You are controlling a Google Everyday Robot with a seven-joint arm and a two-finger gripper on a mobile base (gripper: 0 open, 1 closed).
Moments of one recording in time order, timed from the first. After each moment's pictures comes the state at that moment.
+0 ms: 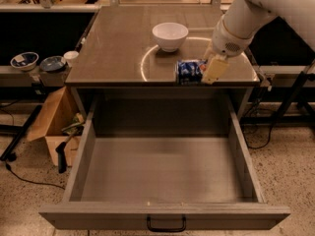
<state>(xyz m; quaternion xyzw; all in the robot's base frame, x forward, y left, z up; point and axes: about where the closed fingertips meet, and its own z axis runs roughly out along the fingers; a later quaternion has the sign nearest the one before) 0.644 -0.157 0.874 -0.64 0.75 -0.01 0.20</state>
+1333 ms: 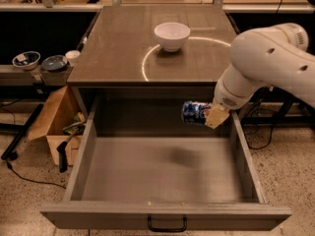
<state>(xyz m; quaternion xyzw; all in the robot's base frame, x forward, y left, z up) 0.567 -0.186 0.778 -0.53 0.83 -0.05 0.18</state>
